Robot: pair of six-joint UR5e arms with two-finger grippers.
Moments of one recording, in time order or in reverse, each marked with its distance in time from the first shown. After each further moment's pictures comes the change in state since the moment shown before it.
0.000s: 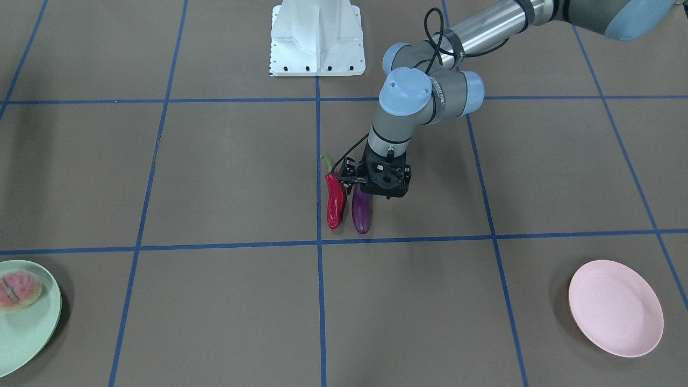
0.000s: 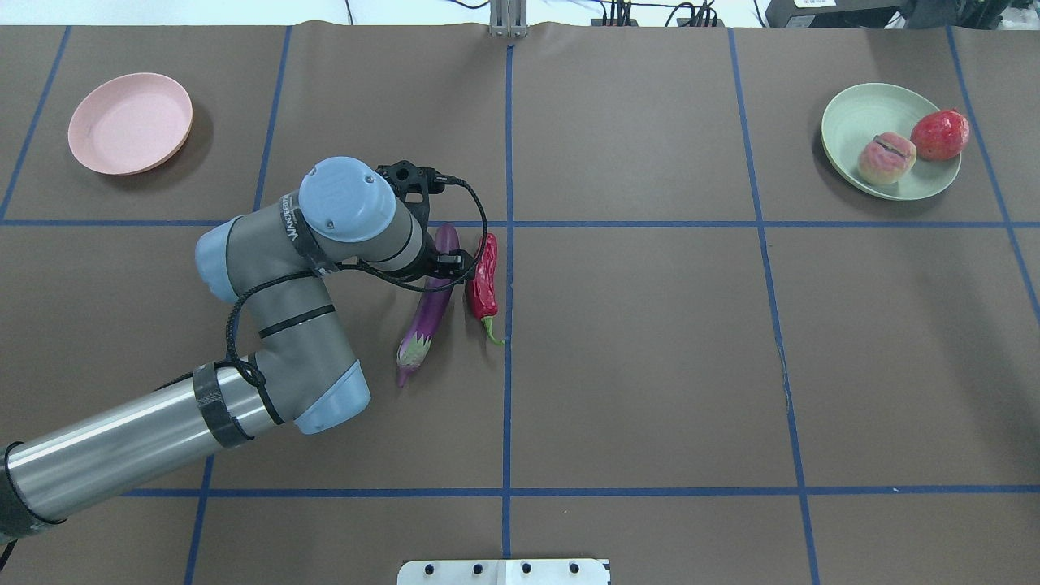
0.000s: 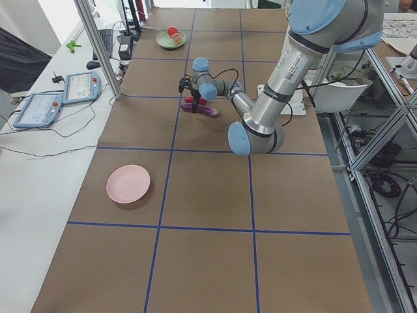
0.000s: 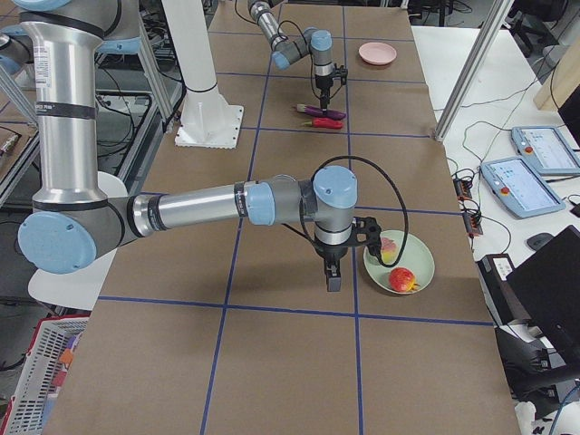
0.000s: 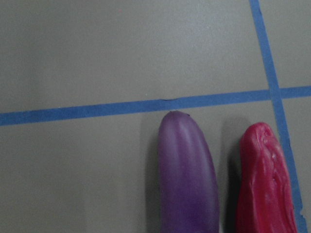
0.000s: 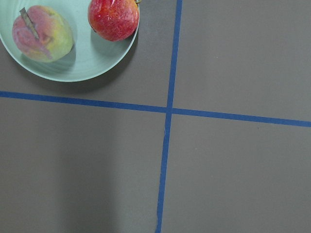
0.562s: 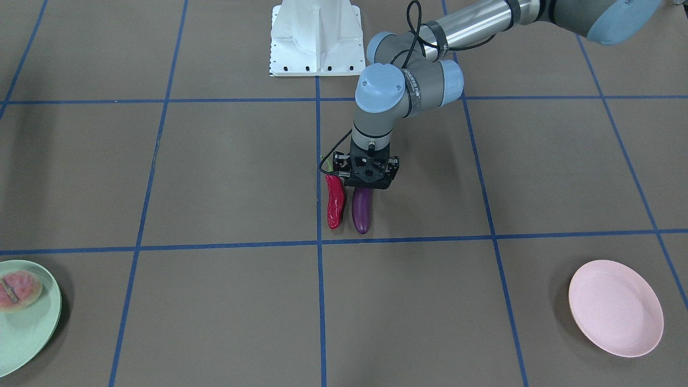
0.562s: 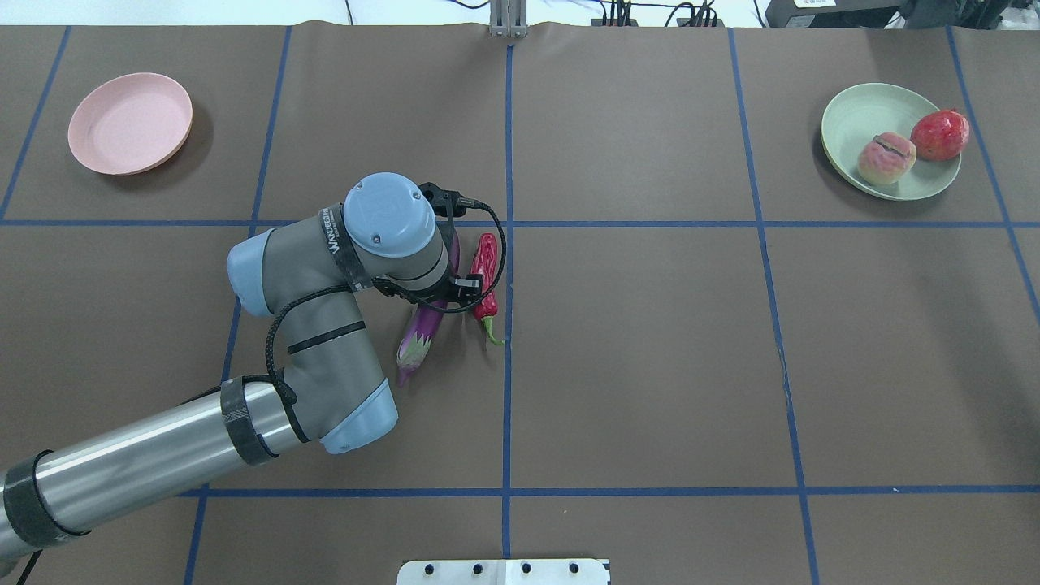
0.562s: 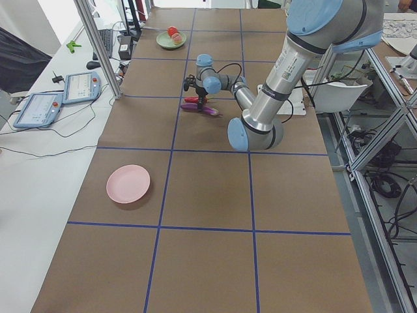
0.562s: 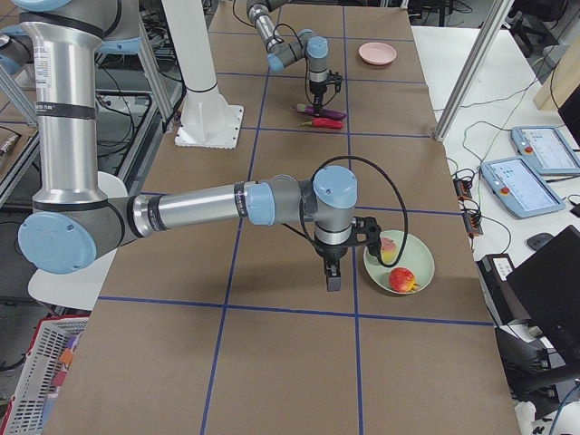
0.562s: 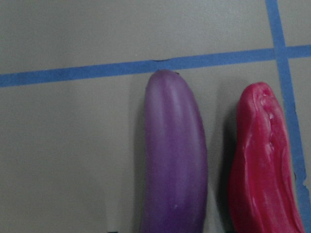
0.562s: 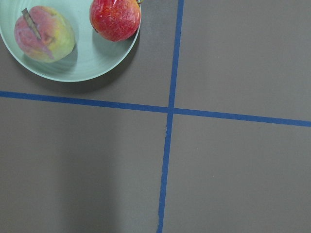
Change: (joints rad) left arm 0.036 -0.033 0.000 0.108 0.001 0.009; right arm -0.002 0.000 0.000 0.000 0.002 0.003
